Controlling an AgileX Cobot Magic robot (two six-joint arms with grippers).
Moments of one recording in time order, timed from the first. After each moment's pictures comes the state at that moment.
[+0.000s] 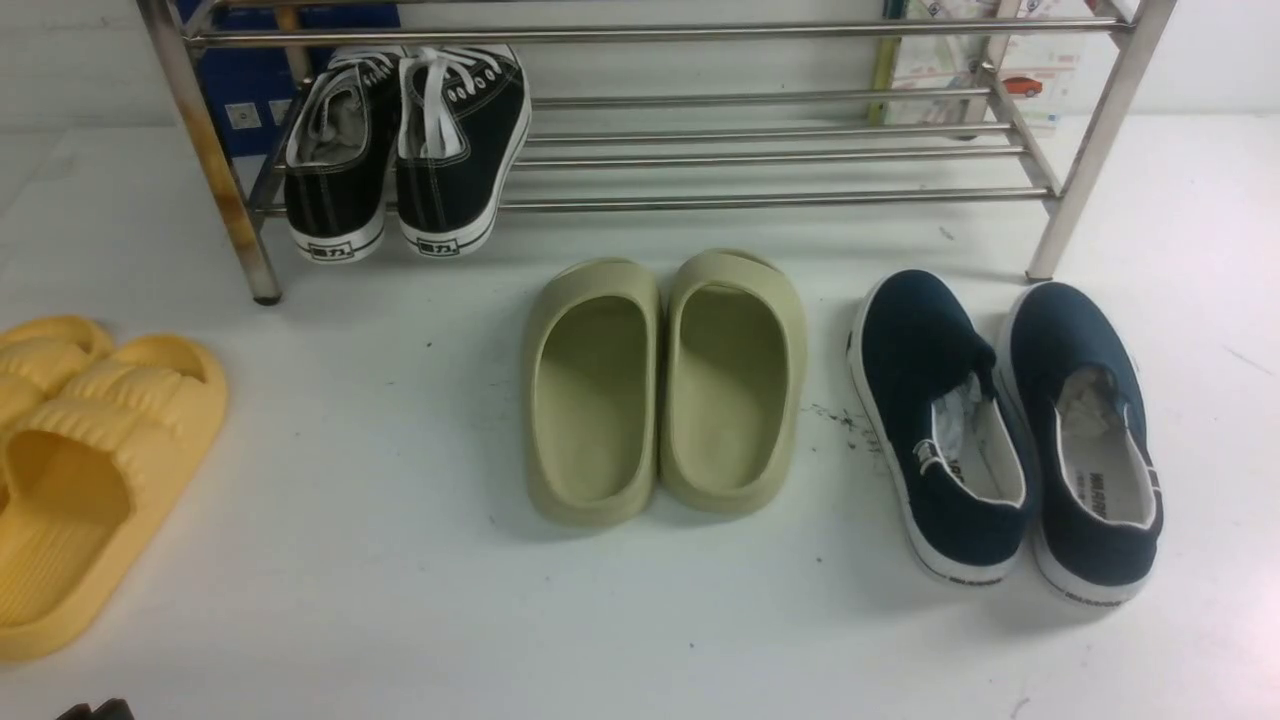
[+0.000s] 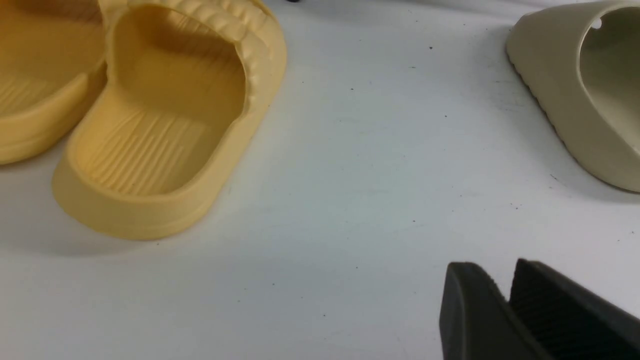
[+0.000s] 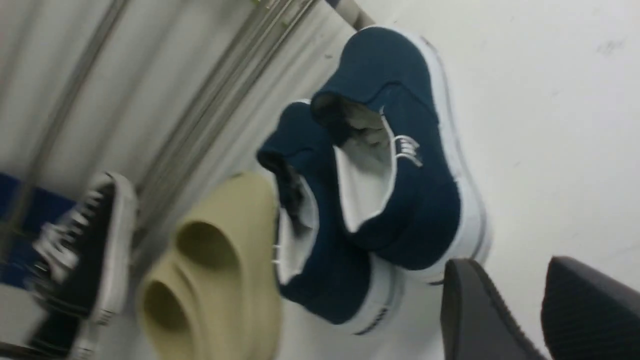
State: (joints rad) right arm -0.04 -0.01 0.02 0.37 0.33 0.66; left arm -0.01 -0.01 0.03 -0.12 0.39 -0.08
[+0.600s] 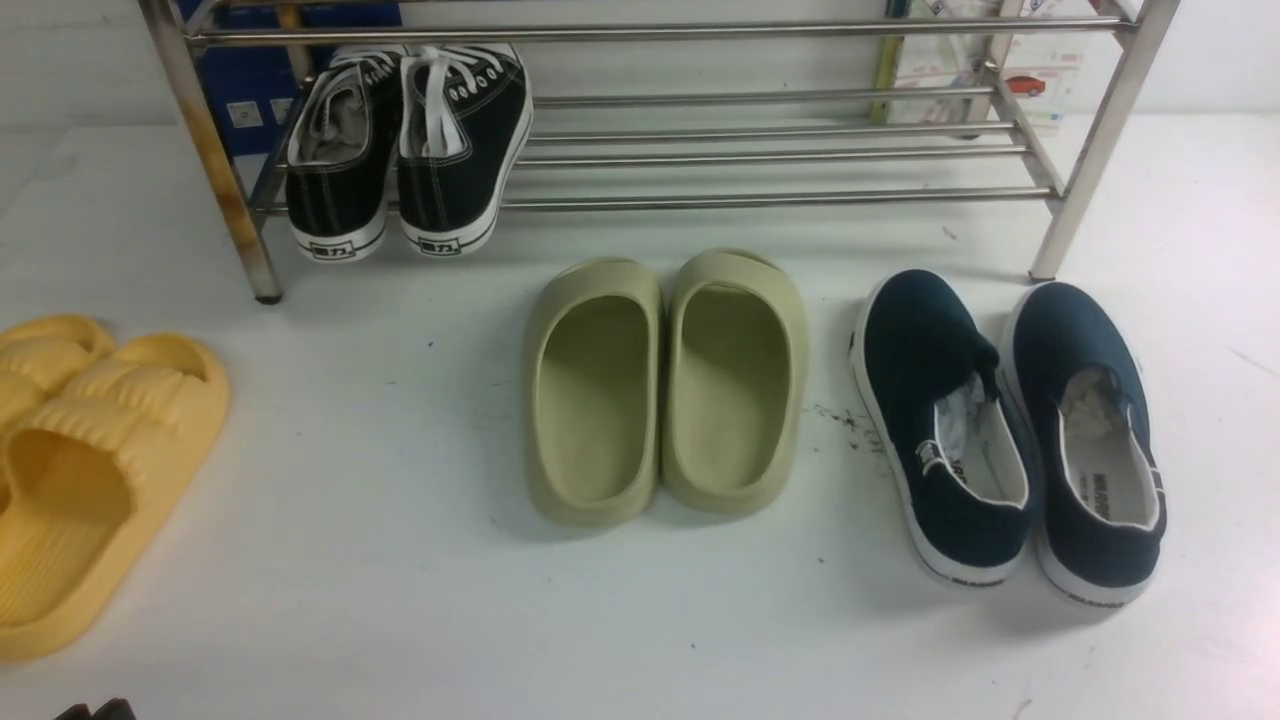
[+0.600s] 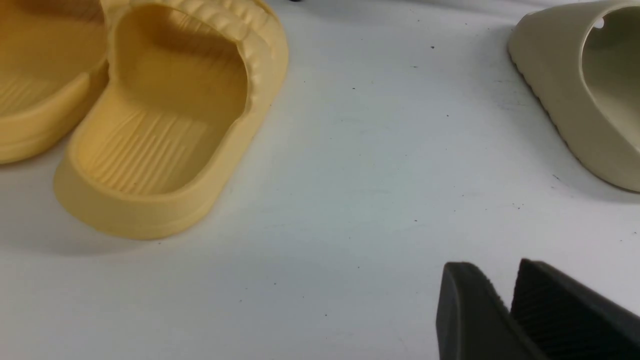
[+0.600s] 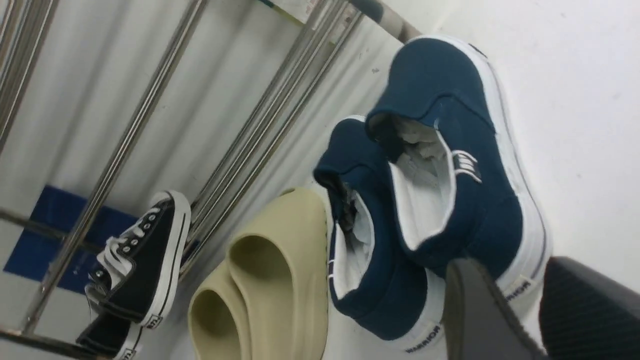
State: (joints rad) right arm -0.04 -0.01 -0.04 0.43 0.33 0.52; left arm -0.01 -0.01 0.03 -0.12 0.39 -0.08
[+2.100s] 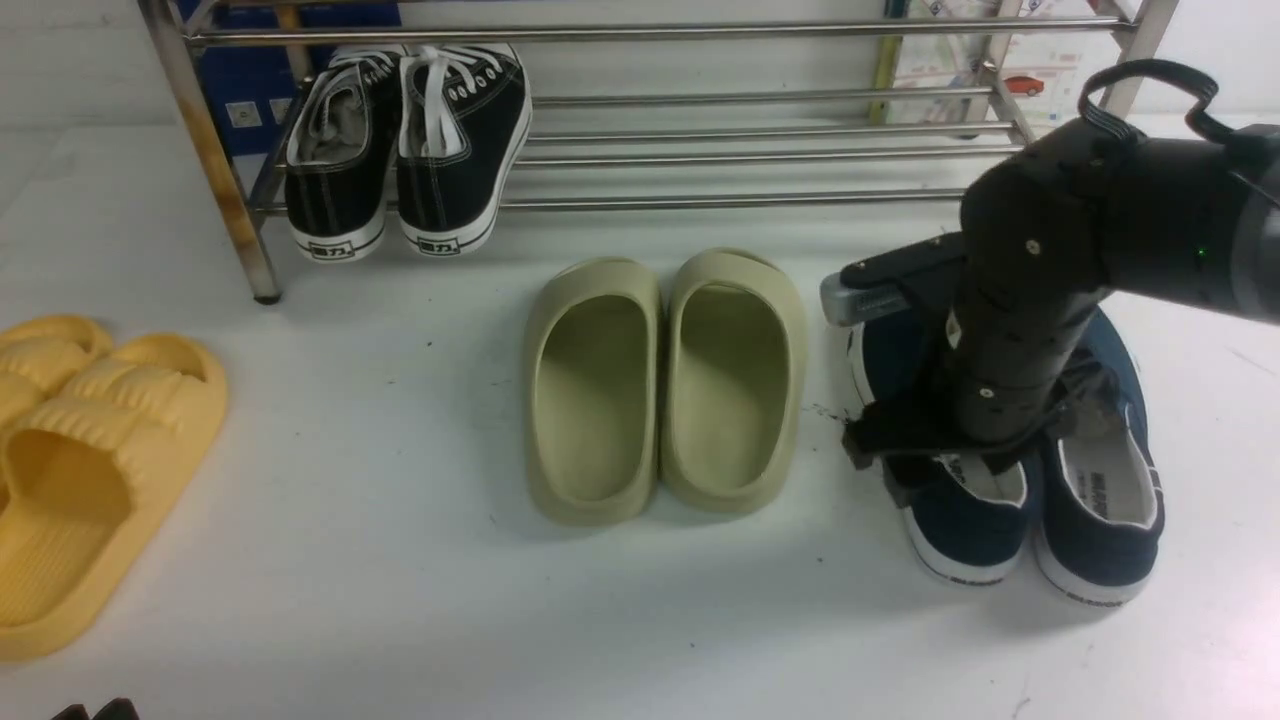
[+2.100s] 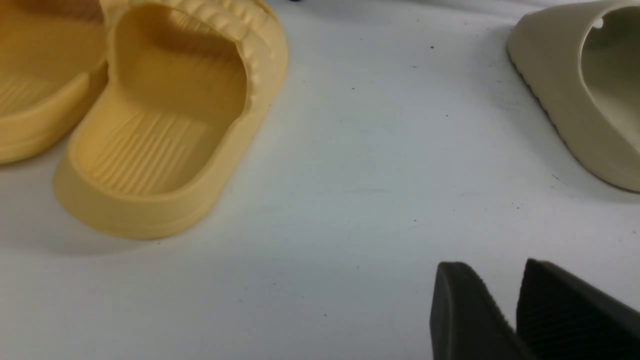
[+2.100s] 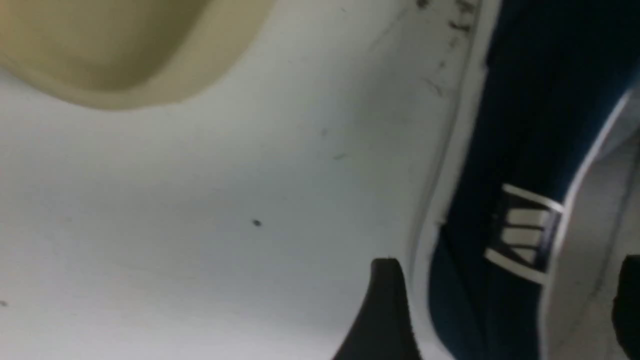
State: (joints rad) right arm 0.50 1.82 -1.32 -0.04 0.94 0.27; left arm -0.01 -0.01 0.03 -0.12 0.39 -0.08
